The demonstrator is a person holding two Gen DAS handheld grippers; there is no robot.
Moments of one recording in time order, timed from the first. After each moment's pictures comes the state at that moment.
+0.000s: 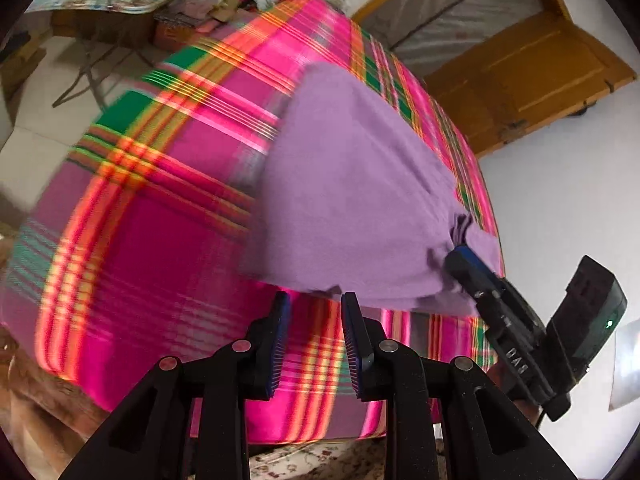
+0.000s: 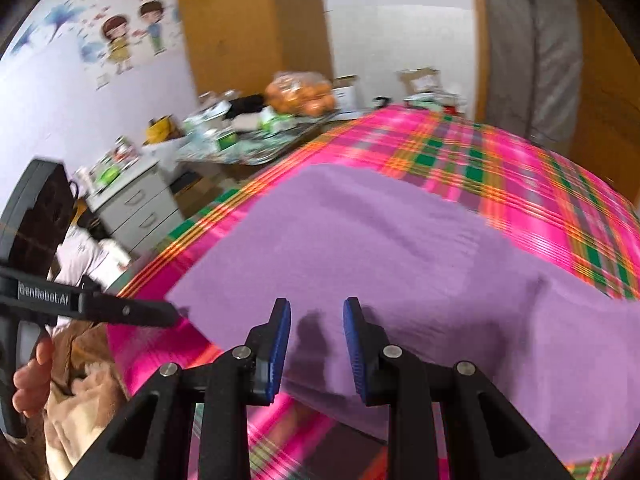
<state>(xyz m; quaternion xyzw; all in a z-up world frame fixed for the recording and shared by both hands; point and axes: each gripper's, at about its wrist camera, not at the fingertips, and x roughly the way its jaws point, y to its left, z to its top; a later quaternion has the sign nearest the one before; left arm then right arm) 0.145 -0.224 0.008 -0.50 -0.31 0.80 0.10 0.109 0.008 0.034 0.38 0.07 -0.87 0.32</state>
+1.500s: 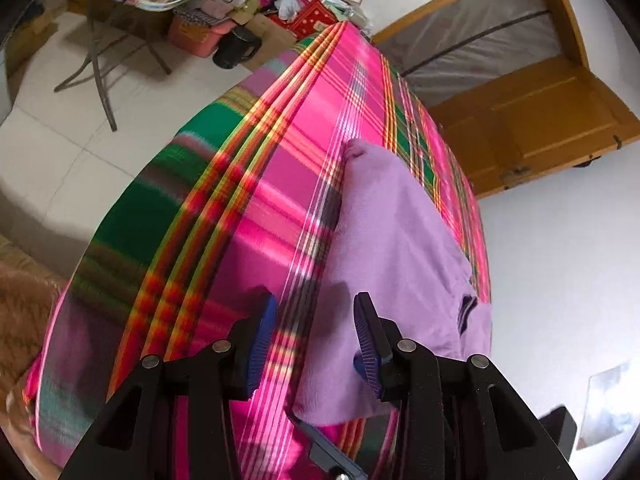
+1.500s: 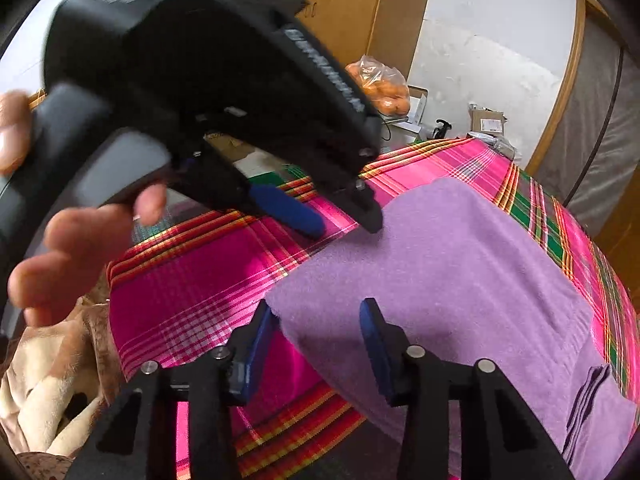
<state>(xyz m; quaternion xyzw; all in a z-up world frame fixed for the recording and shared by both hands) 0.071 -0.270 0.001 -0.49 -0.36 0.79 0.10 0.142 -0.102 0.002 0.34 0.23 -0.84 0.35</state>
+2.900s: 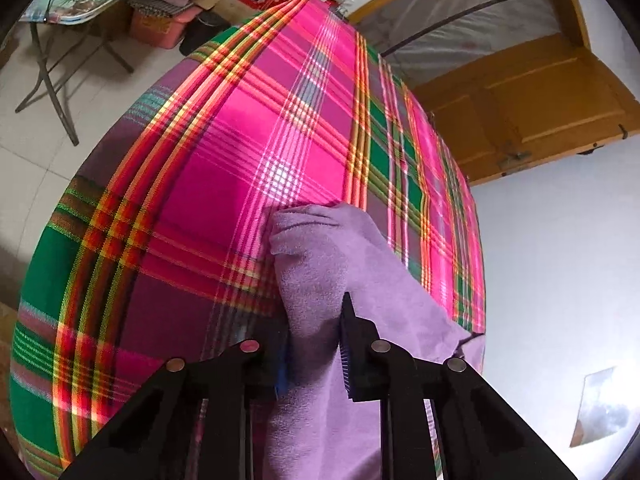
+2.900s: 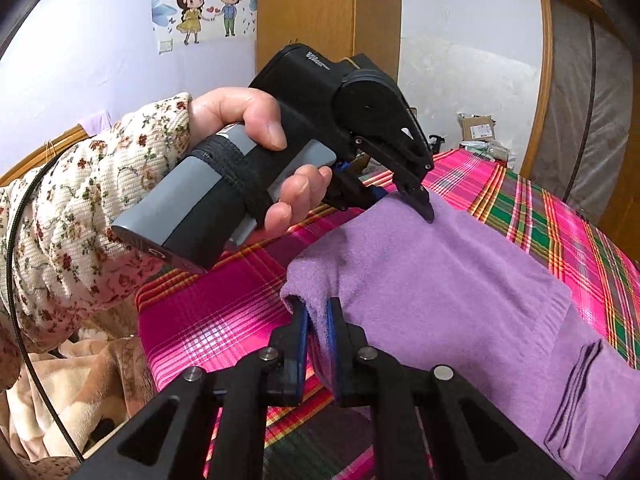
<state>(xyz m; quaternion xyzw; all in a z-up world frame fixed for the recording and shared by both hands) -0.038 -0.240 0.012 -0.52 -0.35 0.77 0.14 0.146 -0.056 0.033 0.30 0.15 -0.87 0.37</state>
